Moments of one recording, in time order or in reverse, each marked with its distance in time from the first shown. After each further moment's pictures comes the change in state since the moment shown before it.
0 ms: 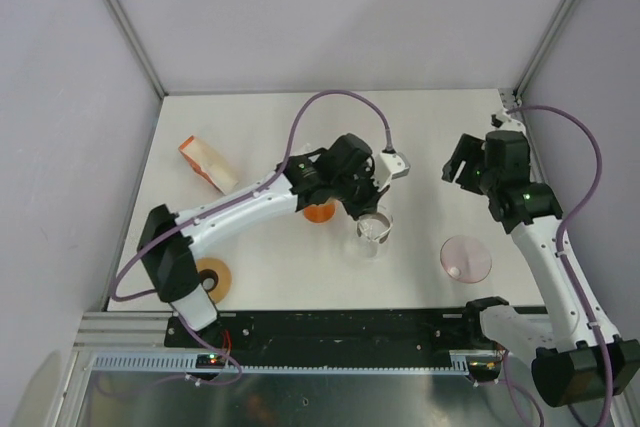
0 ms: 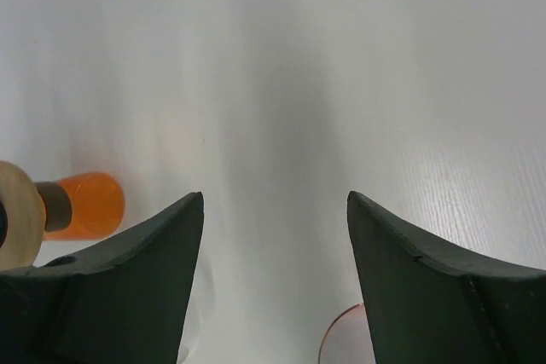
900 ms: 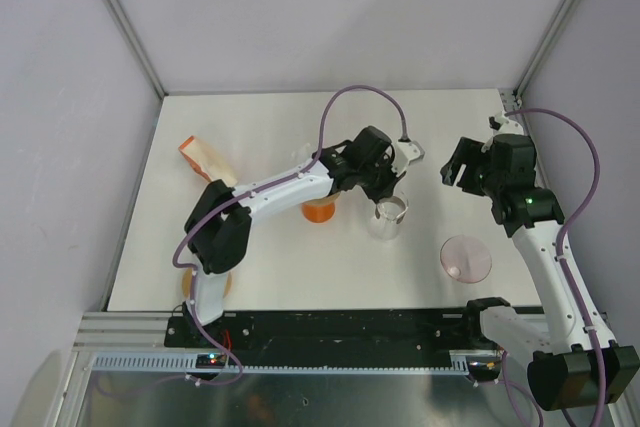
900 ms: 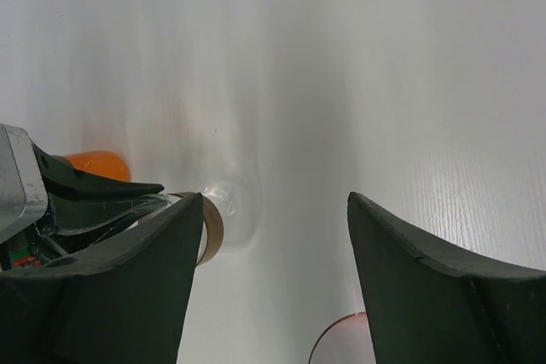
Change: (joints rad) left arm 0.053 0.332 0.159 0.188 -0.017 0.004; right arm -0.093 -0.037 -0.064 0.060 -0.152 -0.083
